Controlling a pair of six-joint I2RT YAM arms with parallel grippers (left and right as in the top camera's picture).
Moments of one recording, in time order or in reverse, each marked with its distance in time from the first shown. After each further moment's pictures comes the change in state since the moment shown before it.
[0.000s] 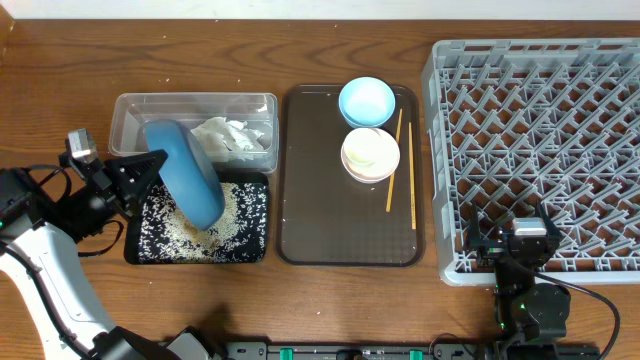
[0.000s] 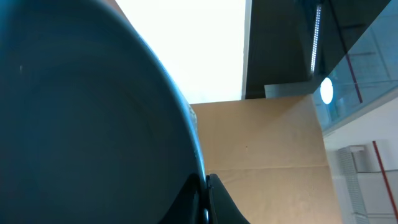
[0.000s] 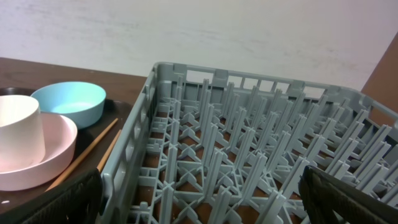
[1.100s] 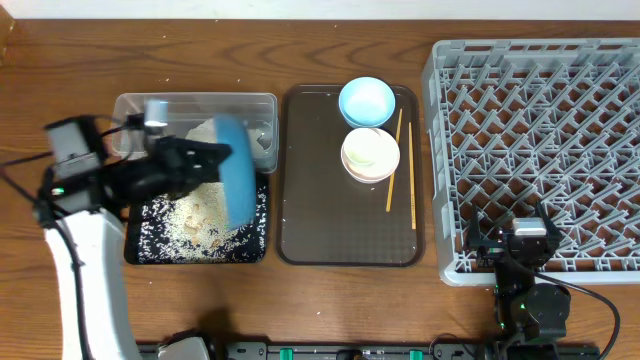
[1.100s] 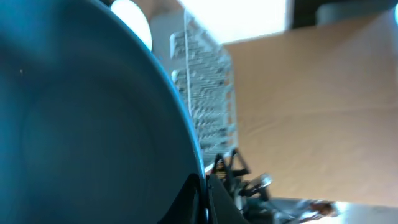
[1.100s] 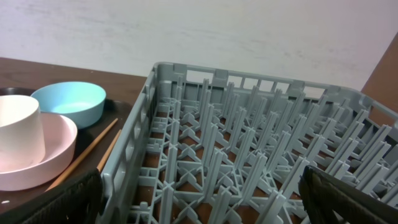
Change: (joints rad) left arm -0.441 -0.085 0.070 0.127 -0.293 -0.182; right arm 0.000 0.000 0.000 0.000 0.000 0.000
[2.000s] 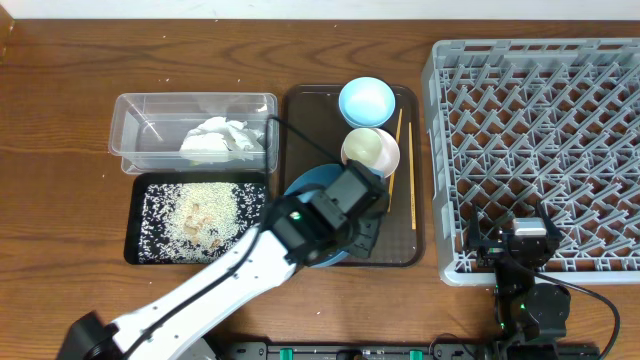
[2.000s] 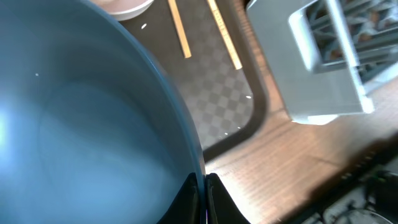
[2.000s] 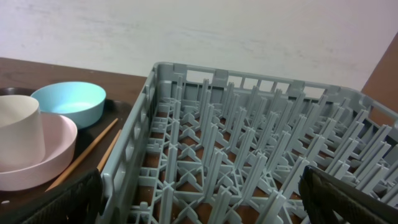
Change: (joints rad) left arm -1.176 0.178 0.001 0.136 -1.104 -0.181; right arm 0.000 0.000 0.000 0.000 0.000 0.000
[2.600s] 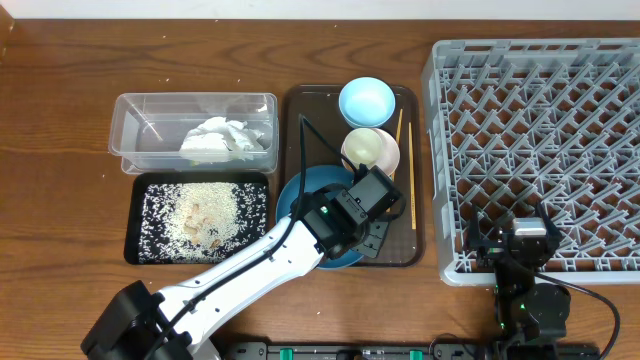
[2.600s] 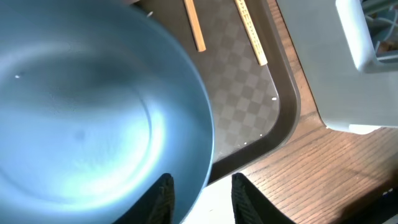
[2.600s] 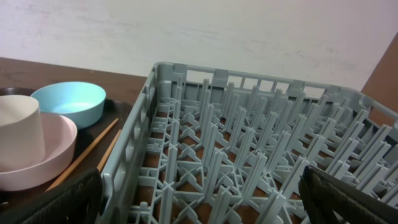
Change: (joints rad) left arm -0.023 0.114 0.000 0.035 -0.047 -0.007; right arm 0.000 0.000 0.000 0.000 0.000 0.000
